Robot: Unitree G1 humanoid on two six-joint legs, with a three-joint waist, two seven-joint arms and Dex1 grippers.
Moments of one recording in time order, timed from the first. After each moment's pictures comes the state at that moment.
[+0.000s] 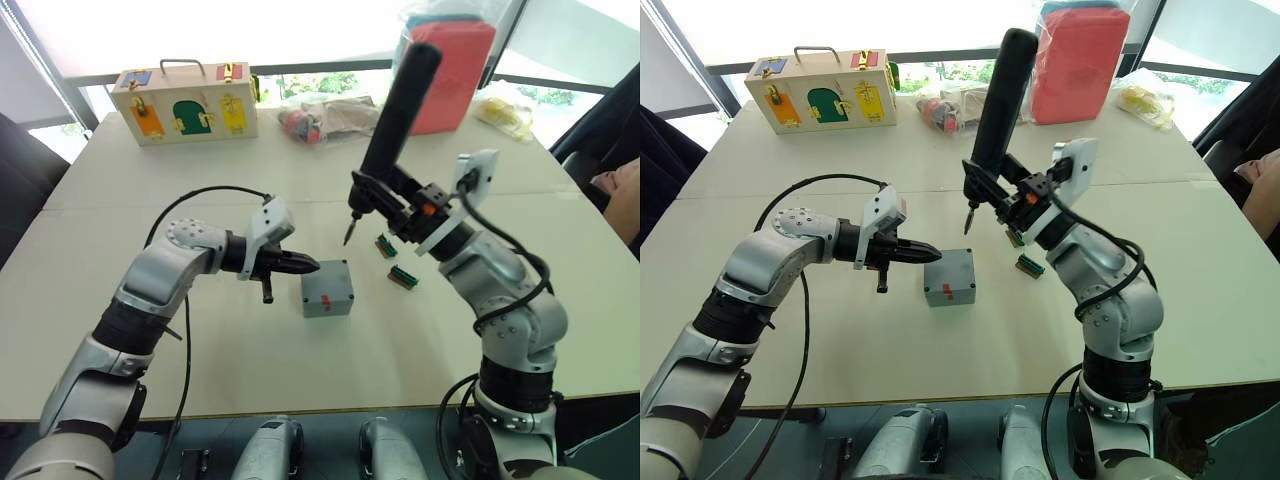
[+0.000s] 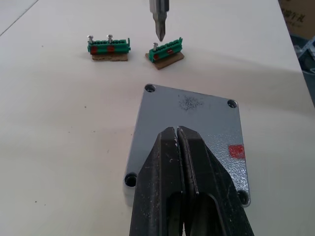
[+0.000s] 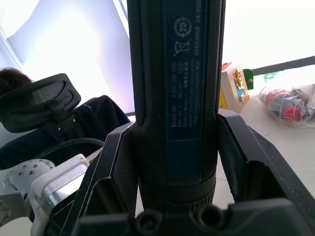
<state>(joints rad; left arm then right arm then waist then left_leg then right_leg) -0.71 0.61 -0.27 -0.03 -0.35 0.67 -1.12 -0.48 -0.17 -0.11 -0.45 0.54 0.65 0.45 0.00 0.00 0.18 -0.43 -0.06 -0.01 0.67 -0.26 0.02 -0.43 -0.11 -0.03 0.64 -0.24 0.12</state>
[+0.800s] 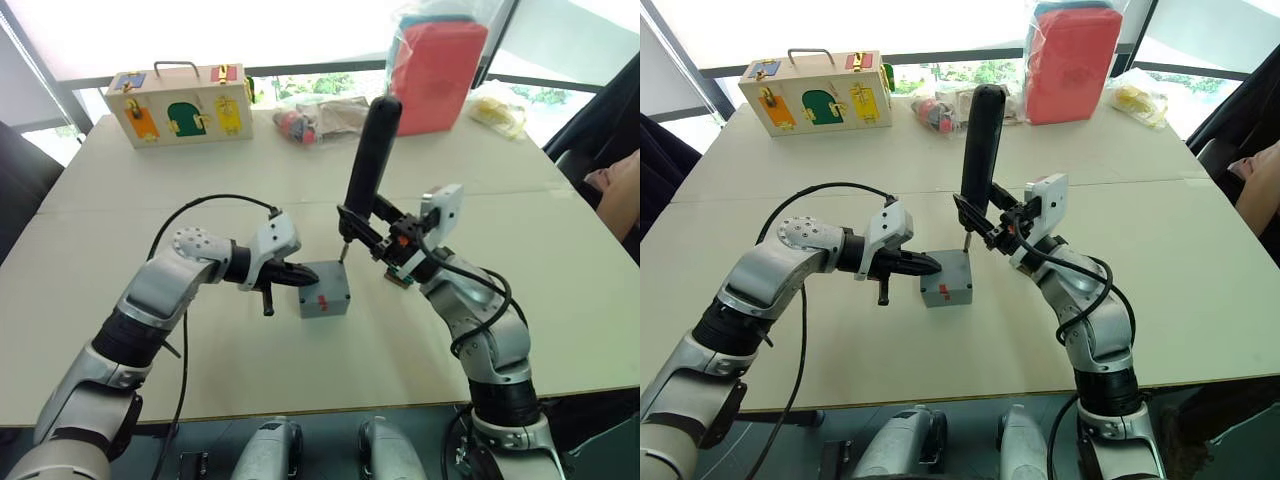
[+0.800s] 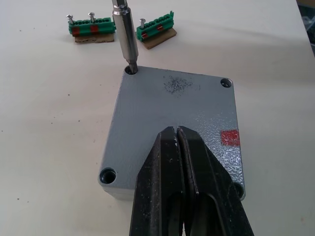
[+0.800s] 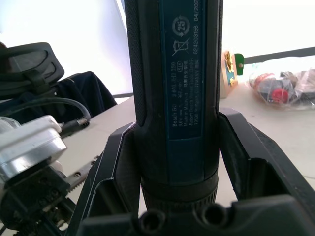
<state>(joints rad) -0.67 0.62 -0.30 -0.11 -0.29 0.69 -1.11 -0.39 -0.21 0.00 -0.31 0.41 0.39 0.49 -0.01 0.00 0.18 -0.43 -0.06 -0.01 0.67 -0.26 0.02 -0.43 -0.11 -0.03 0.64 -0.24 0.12</state>
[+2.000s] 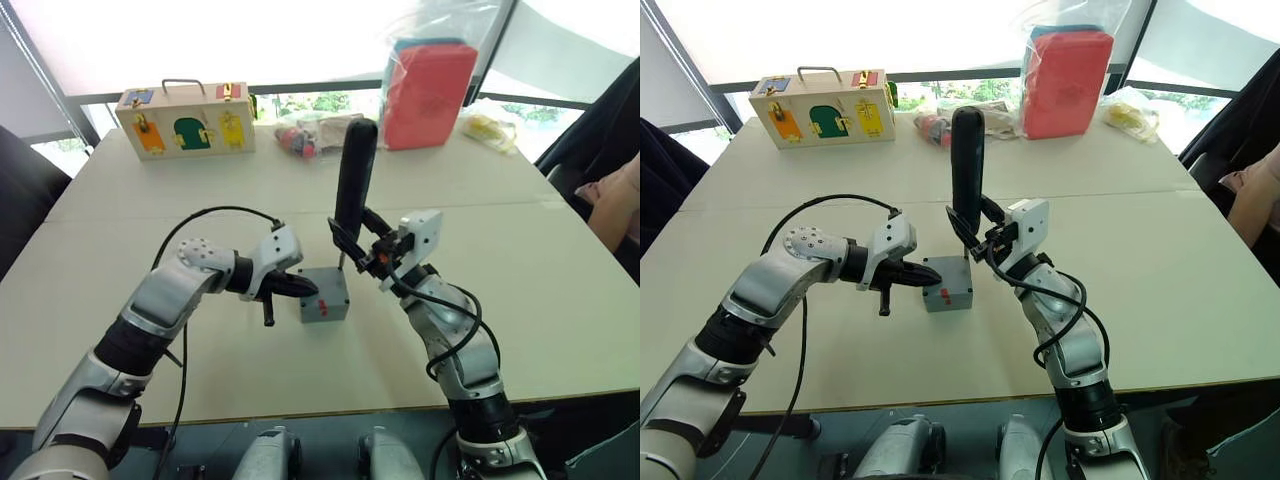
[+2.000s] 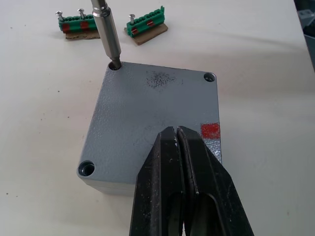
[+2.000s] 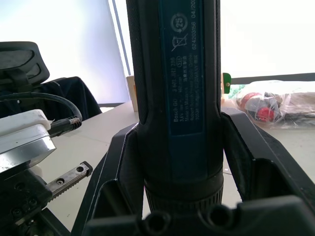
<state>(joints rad) -0.63 0.62 -0.33 -0.12 -0.28 0.69 -1.10 -0.29 -0.15 0.13 -0.23 0.24 0.17 0.40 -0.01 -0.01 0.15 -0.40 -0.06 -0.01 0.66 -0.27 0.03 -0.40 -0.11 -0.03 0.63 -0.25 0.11</state>
